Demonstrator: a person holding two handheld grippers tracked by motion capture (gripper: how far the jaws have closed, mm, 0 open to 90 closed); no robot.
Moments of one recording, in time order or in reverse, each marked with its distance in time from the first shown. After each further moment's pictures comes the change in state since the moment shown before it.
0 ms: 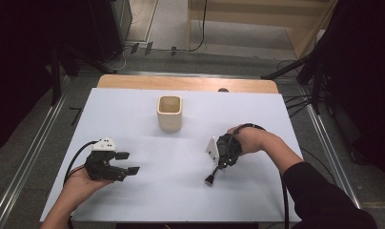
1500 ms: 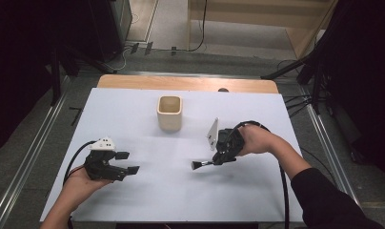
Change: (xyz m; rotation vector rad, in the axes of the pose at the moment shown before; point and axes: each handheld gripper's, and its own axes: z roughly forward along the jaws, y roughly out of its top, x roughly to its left) left arm 0.001 0.000 -0.002 -0.012 -0.009 -0.012; right arm 0.001 -0.005 -0.030 -0.192 0.064 0.390
